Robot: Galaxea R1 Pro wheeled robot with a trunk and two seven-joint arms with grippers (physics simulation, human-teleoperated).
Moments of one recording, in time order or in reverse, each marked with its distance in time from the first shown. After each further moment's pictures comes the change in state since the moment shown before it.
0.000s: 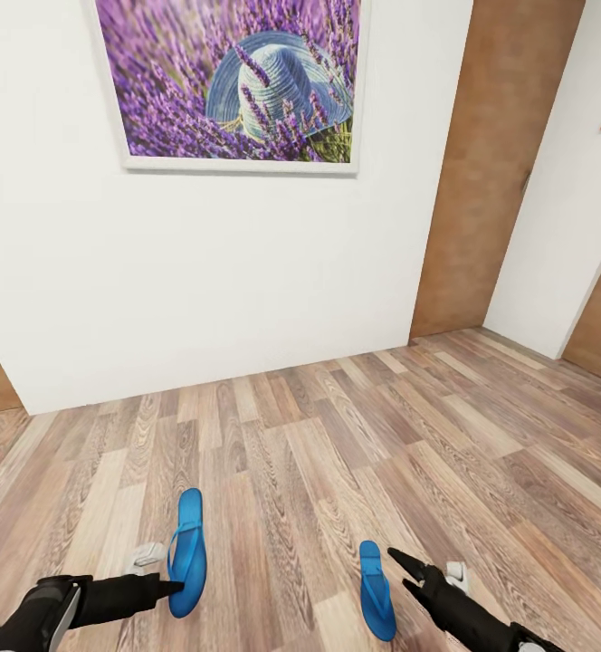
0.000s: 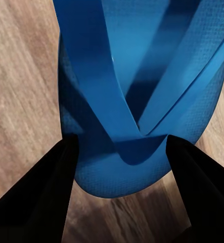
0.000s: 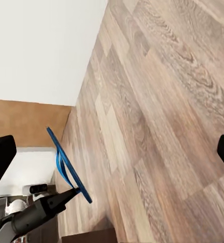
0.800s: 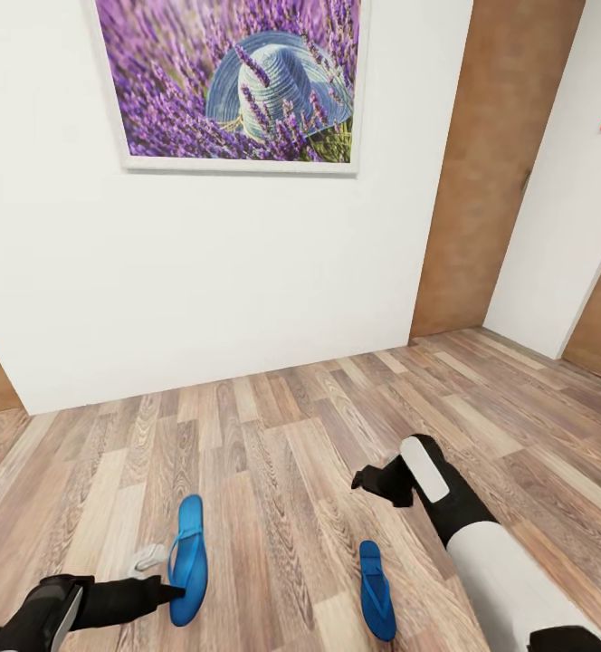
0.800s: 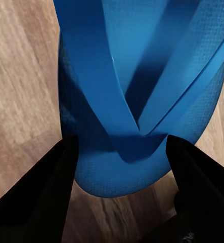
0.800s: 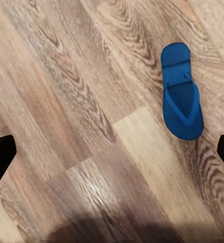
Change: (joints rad) left arm 0.000 -0.006 0.004 -0.001 0.001 0.101 0.001; right arm -0.694 0.197 0.140 0.314 0.144 0.412 -1.050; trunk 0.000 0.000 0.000
